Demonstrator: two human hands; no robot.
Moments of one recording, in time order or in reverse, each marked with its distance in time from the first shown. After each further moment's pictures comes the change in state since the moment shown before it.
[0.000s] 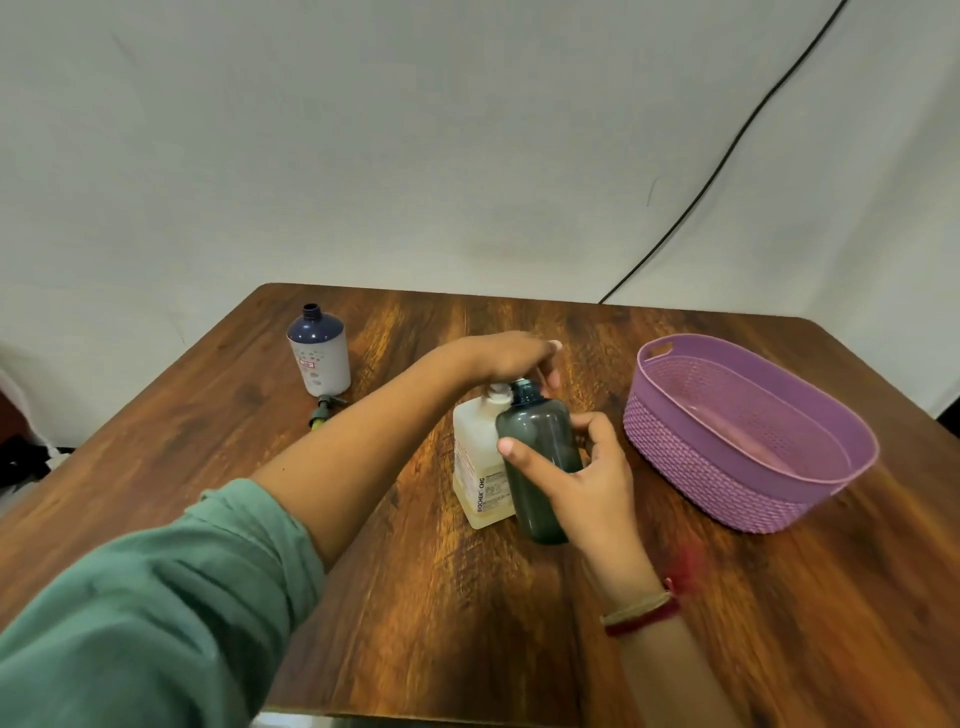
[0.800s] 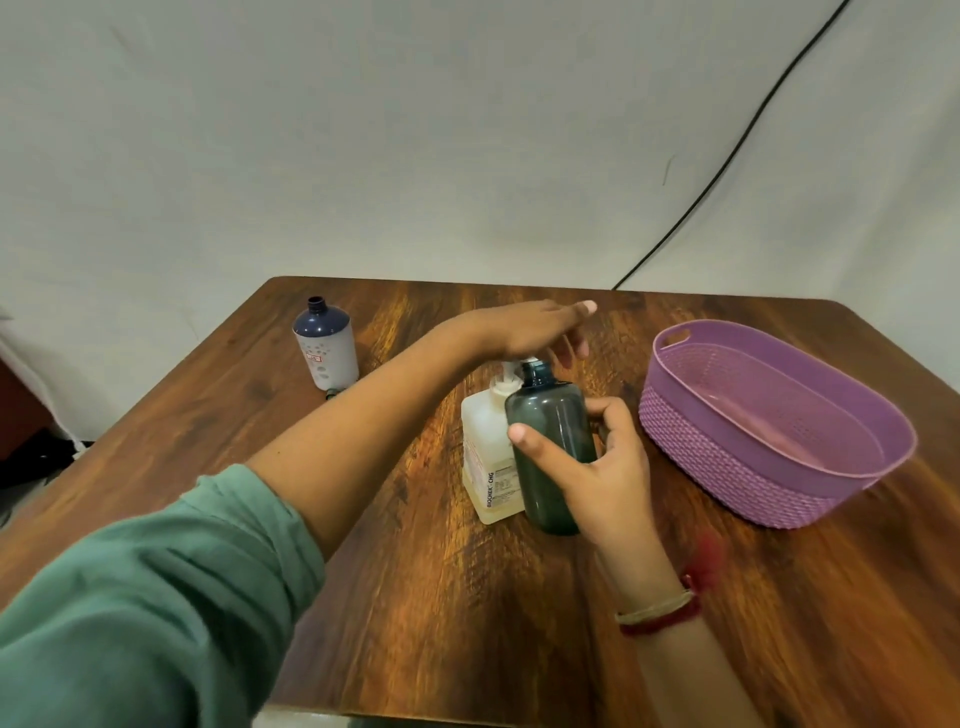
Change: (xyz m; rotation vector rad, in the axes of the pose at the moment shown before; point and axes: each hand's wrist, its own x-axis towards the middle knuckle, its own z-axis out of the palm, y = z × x) left_hand 0.001 0.008 -0.009 0.046 0.021 0.093; right_hand 0.003 -0.002 0.002 0.086 -0.009 -0.010
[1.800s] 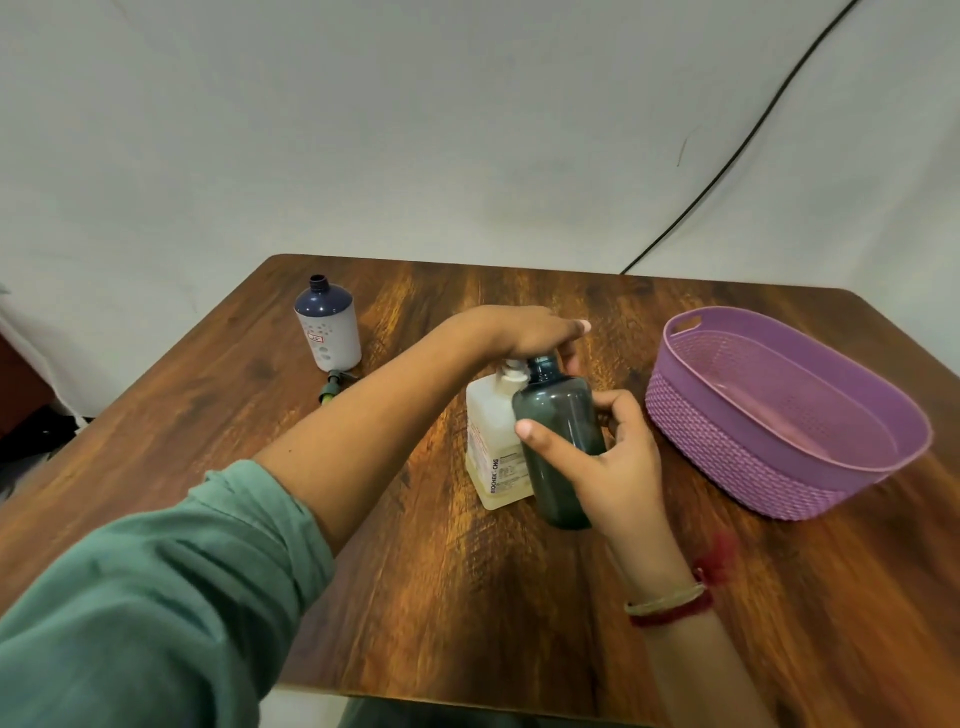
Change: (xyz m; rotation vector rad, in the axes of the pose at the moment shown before) left_hand 0.009 -0.011 0.008 0.081 -0.085 -0.173; right_hand 0.003 0.009 0.000 -0.056 0.013 -0.023
